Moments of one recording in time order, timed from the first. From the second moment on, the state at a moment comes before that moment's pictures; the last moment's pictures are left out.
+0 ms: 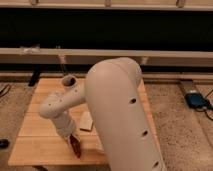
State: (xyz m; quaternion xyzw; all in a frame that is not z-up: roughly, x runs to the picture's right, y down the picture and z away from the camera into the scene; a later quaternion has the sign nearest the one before) arm -0.173 0.270 0.750 -0.34 0.33 0.44 0.76
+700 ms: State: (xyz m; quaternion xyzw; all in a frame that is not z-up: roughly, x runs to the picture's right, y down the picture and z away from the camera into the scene) arm -0.116 0.109 0.719 -0.31 0.25 0.55 0.74
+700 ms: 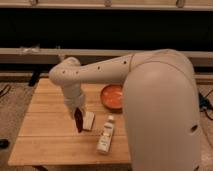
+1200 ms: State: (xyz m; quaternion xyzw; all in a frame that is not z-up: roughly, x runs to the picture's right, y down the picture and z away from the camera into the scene) arm -0.051 0.024 0.787 -0.28 0.24 0.64 0.68
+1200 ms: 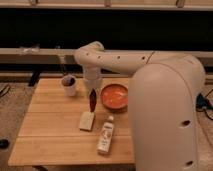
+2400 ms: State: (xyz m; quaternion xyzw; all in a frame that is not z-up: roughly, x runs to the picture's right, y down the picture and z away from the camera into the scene) arm 0.039 -0.011 0.893 -0.23 0.27 0.72 0.60
